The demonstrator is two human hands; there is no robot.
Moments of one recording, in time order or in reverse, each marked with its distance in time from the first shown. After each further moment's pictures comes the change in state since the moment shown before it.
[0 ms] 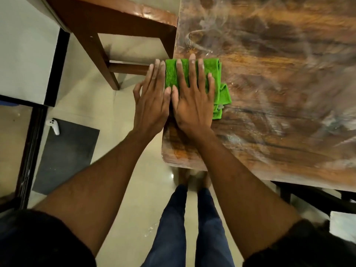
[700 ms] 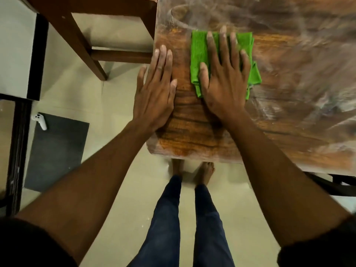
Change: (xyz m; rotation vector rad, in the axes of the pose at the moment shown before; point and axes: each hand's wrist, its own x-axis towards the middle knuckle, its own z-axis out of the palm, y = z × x) left_hand -0.005 0.046 0.012 0.119 -0.065 0.109; right_hand 0.003 0.105 -0.021 -0.066 0.036 0.046
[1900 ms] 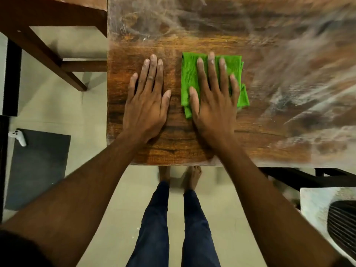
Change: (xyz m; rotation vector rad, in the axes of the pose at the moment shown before) left_hand 0.006 0.080 0.025 0.130 -0.053 0.056; right_hand -0.058 0.075 -0.019 -0.013 -0.035 0.040
